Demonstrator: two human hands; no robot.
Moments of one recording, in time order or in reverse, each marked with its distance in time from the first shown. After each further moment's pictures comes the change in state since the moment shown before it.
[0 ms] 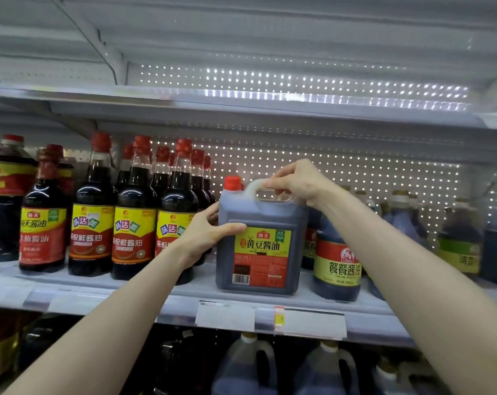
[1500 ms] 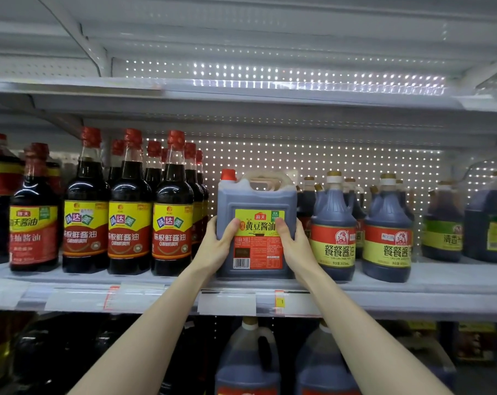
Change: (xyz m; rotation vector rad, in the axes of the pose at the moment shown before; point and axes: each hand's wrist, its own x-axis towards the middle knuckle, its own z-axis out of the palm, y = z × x) left_hand -0.014 -0.046 0.033 -0.097 0.128 -0.055; right_hand -0.055 0.126 0.086 0.502 0.207 0.110
